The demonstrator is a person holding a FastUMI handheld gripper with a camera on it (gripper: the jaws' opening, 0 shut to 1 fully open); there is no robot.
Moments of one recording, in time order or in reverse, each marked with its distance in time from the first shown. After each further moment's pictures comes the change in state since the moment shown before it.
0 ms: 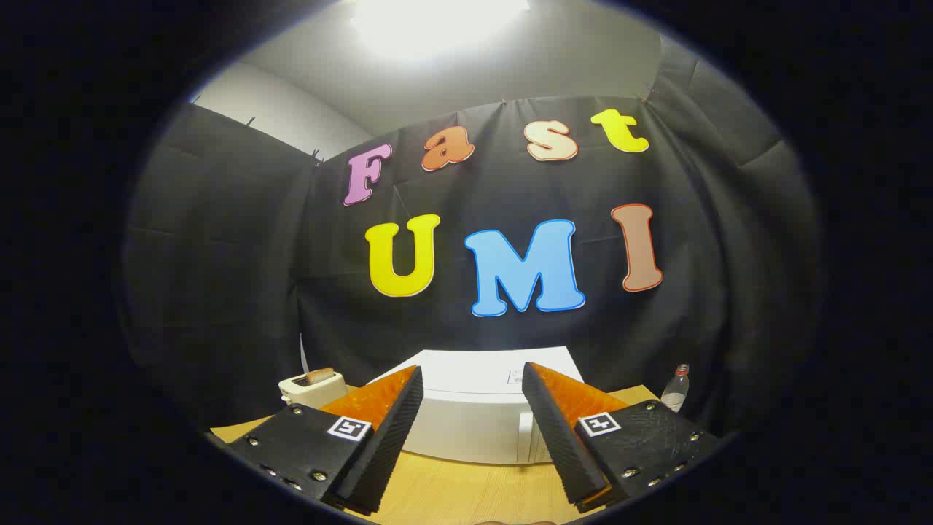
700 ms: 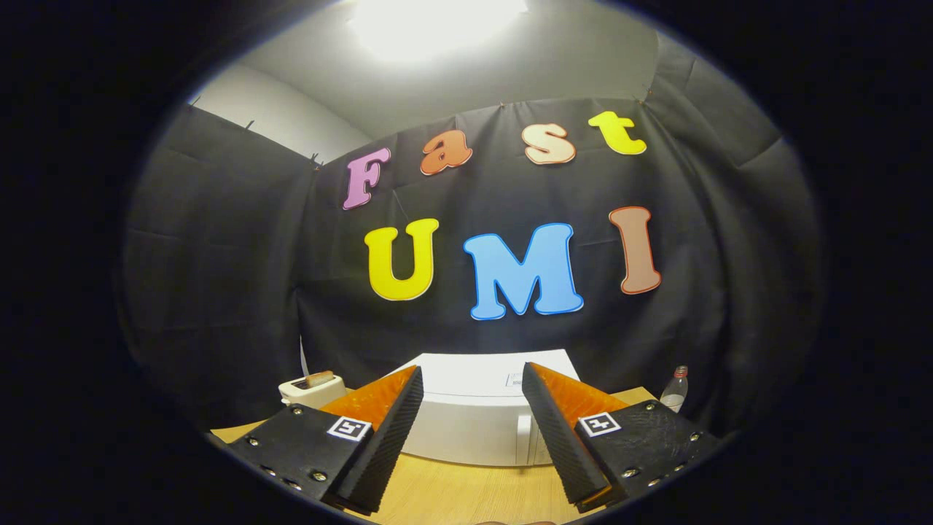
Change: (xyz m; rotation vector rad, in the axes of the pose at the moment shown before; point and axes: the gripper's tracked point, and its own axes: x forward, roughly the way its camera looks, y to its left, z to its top) arm -0.001 0.002 0.001 0.002 -0.005 0.004
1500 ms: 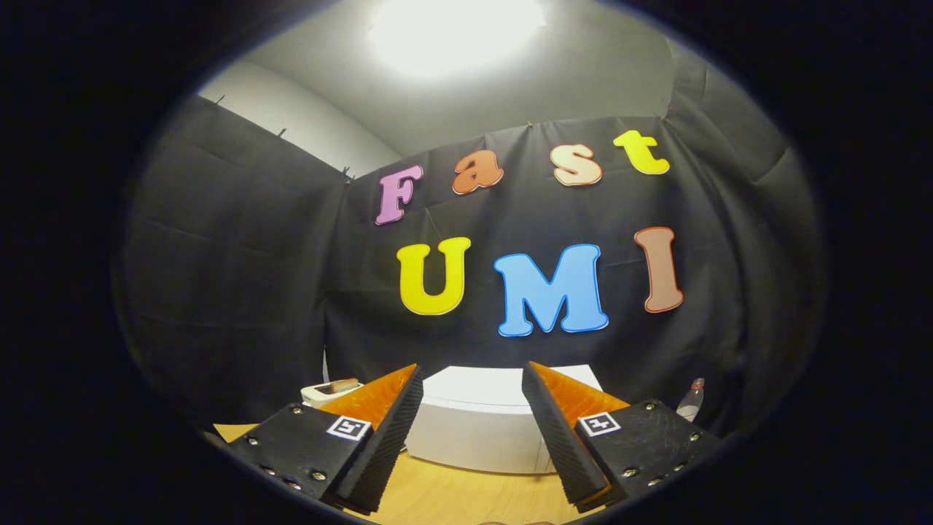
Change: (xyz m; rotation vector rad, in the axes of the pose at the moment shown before) arm -0.026 0.040 0.004 -0.032 -0.093 0.115
